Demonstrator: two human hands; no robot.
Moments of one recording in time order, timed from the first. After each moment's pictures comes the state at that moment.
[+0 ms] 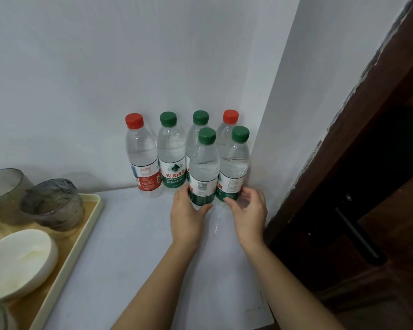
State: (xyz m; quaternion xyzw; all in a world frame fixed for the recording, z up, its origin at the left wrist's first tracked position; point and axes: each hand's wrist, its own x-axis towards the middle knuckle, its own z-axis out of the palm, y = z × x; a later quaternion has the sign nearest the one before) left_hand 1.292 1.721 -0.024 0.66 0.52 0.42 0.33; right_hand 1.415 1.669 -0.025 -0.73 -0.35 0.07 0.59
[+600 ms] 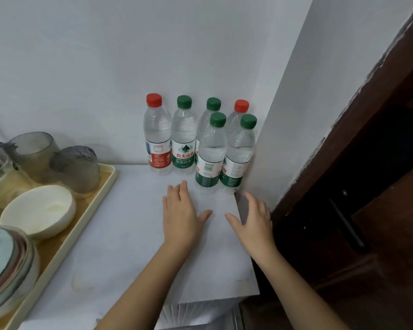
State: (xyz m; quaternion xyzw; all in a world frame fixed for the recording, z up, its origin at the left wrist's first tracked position) left_hand 1.260 1.668 -0.008 0.75 0.59 0.22 0.20; right_hand 1.410 1.597 -0.014 -0.80 -0.48 0.12 0.33
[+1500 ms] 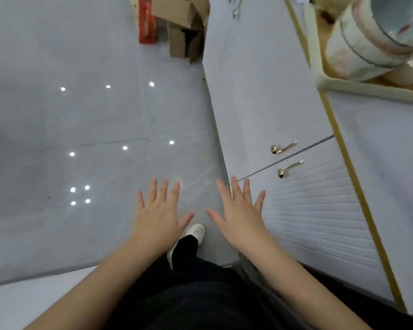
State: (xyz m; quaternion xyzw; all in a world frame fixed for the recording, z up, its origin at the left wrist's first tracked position) left_hand 1.135 1.224 -0.109 0.26 0.92 0.02 0.31; right_hand 1.214 1.381 -0.096 -0.21 -0.92 0.15 -0.30
